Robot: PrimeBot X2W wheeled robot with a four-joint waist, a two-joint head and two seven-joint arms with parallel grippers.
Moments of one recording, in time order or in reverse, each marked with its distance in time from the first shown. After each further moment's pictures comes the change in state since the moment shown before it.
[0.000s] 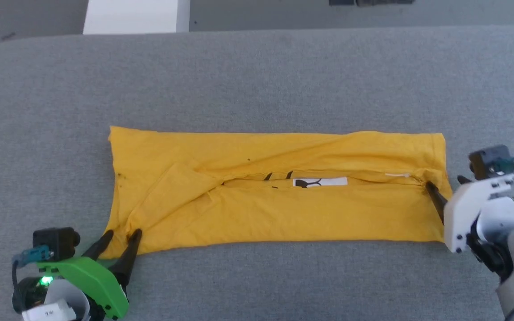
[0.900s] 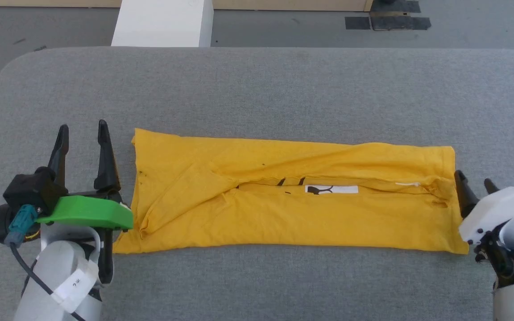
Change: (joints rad) left arm -0.154 -0.366 0.408 0.008 0.552 0.001 -0.244; right arm 0.051 0.242 -0.395 -0.055 0.022 0.000 -0.112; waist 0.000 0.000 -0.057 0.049
